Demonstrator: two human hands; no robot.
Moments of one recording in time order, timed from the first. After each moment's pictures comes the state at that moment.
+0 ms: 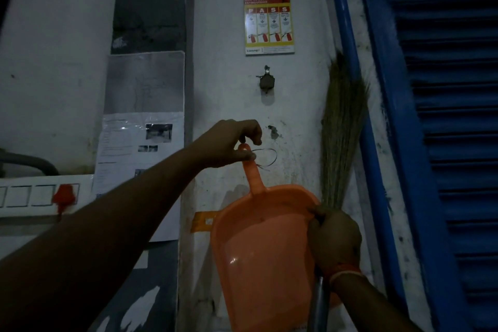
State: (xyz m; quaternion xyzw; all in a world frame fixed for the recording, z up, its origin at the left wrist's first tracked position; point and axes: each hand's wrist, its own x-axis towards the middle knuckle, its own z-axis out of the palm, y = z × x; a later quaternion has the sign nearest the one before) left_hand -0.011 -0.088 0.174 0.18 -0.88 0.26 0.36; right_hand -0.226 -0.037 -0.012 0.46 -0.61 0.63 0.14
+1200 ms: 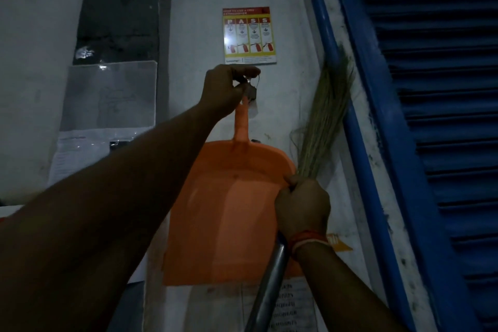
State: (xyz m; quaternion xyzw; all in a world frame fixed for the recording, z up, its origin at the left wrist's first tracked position) left_hand -0.081 -0.111 0.292 0.10 -0.74 0.19 0.63; right_hand -0.210 -0.071 0.075 0.42 -0.53 0.72 0.12
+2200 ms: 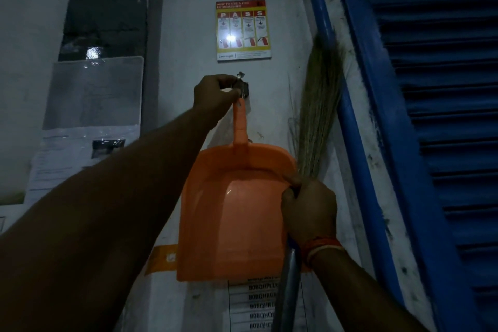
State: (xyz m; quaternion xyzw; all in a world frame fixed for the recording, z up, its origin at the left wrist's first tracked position) left_hand -0.102 -0.144 0.290 0.18 -0.71 0.01 0.68; right_hand -0.252 -0.078 0.073 0.49 -0.51 0.68 0.19
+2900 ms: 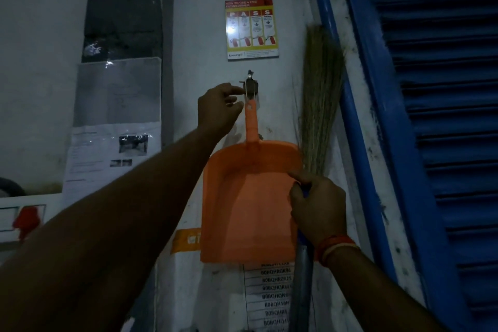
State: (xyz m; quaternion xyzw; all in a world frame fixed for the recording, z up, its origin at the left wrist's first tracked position) left_hand -0.078 -0.114 0.240 0.19 -0.71 0.09 0.68; right_hand -0.240 -0.048 0.051 0.52 -0.44 0.72 0.17
